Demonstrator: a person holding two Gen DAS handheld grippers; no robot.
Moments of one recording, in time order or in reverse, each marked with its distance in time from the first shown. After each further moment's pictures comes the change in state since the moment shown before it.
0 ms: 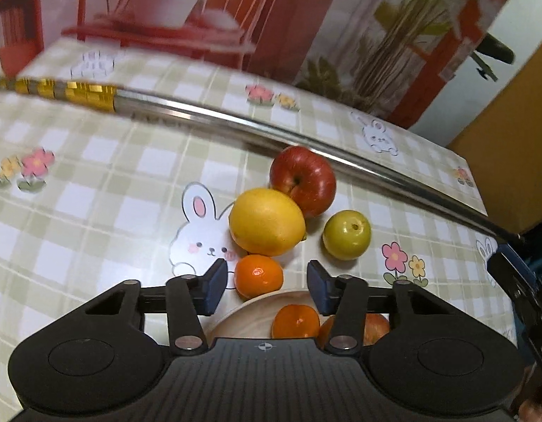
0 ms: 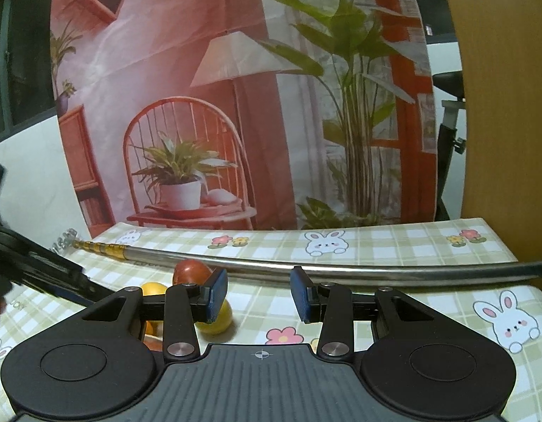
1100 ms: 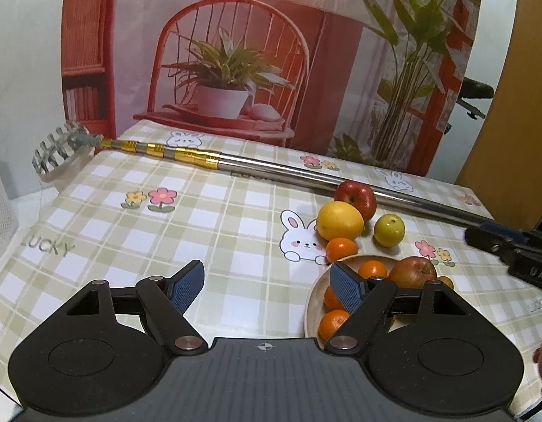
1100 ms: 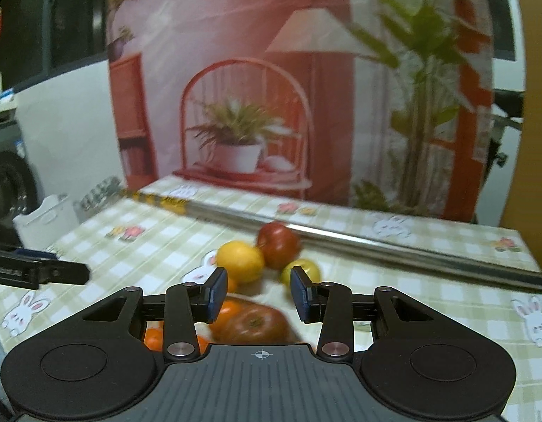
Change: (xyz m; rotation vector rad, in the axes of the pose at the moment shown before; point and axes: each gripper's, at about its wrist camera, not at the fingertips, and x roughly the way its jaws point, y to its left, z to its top) left arm -0.123 0.046 -0.096 0.121 -0.374 0.139; right arm -0.016 0.101 -0.010 -0.147 0.094 0.050
